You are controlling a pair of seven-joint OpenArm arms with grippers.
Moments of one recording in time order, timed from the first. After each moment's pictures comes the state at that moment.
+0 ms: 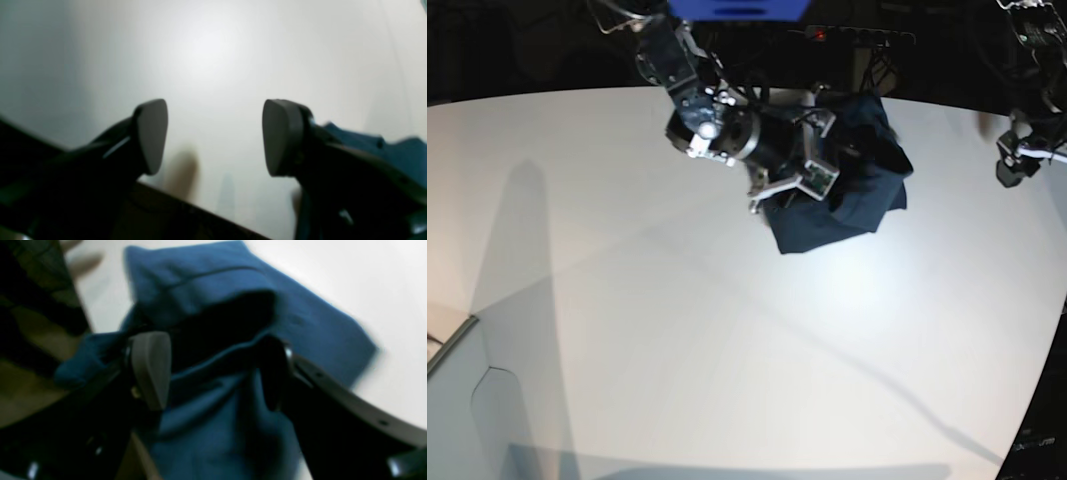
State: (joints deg) left arm 14.5 -12.9 -46.9 79.9 -41.1 -23.1 44.3; right arm -7.1 -6.7 -24.1 79.6 -16.4 39.2 -13.7
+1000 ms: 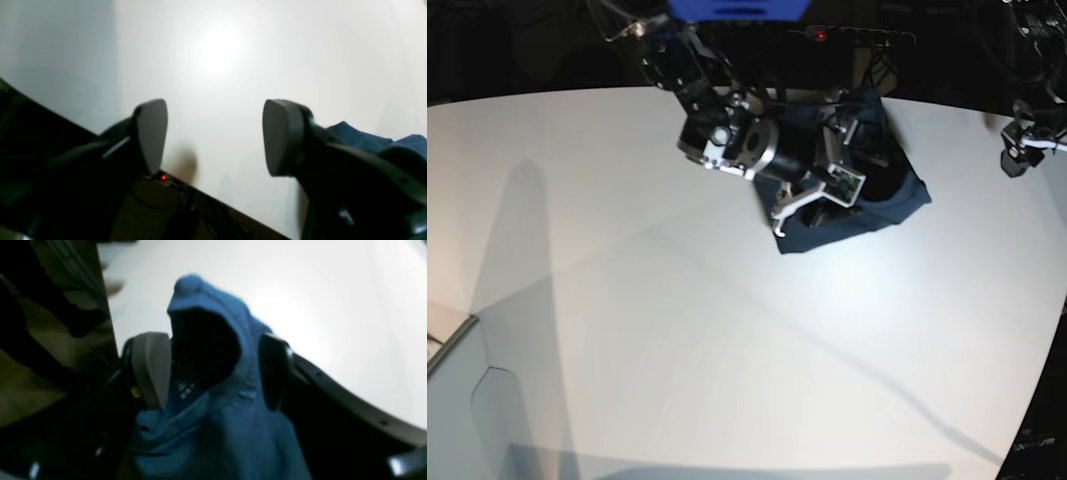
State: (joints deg) left arm 15.8 -12.4 -48.8 79.9 -40.9 -23.0 44.6; right arm -5.3 -6.6 -27.7 85.1 -15.9 39.2 -13.5
